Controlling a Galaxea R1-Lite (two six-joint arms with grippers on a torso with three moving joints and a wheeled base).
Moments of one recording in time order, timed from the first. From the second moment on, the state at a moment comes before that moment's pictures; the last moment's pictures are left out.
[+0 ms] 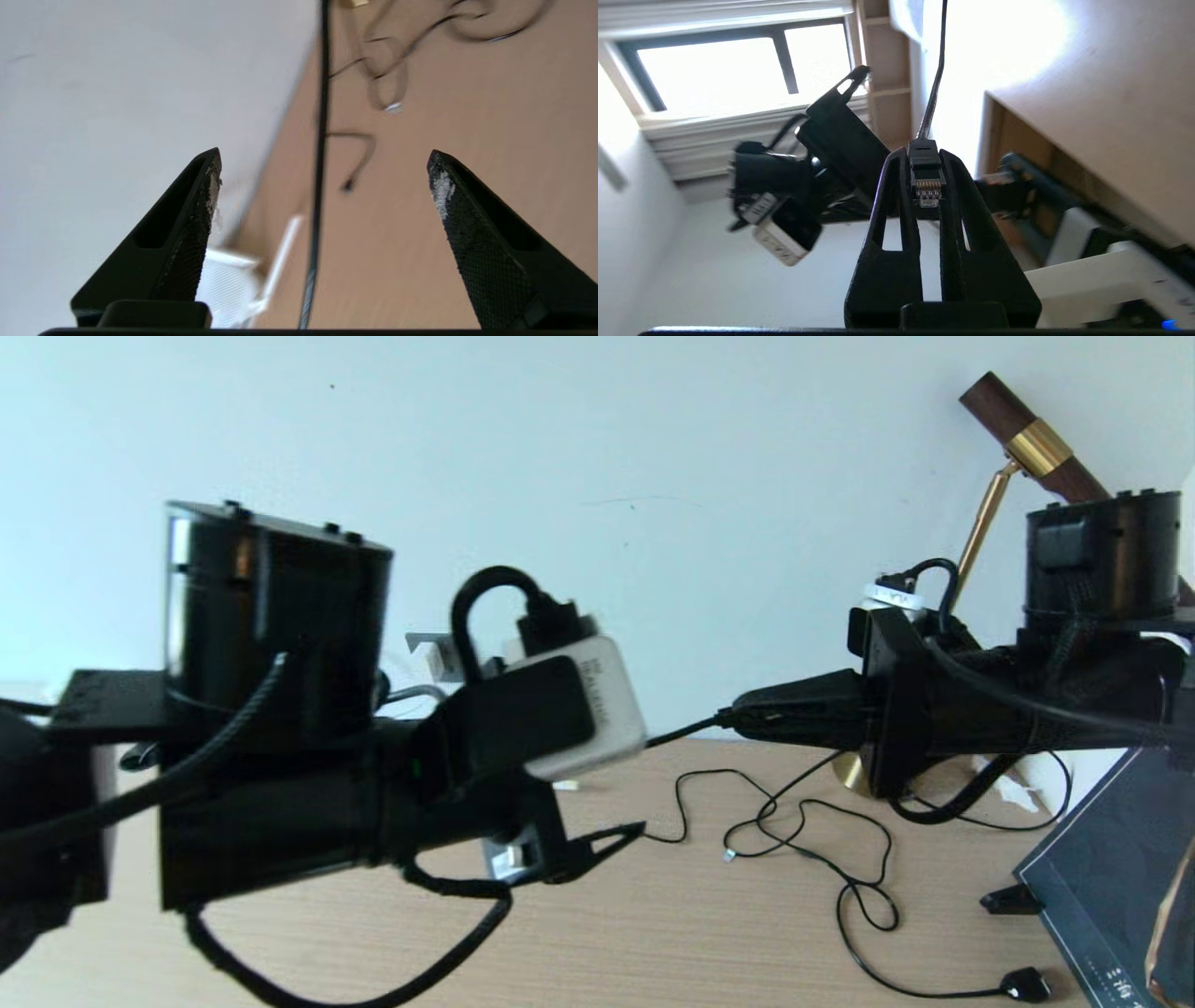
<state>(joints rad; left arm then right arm) -0.81 1.49 -1.04 -0.14 0.01 0.81 0.42 1.60 -1.09 -0.20 0.90 1.19</state>
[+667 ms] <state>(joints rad) -0.73 1.36 -0.67 -0.79 -0.07 0.95 0.57 1.82 -1.36 -0.20 0.98 1.50</state>
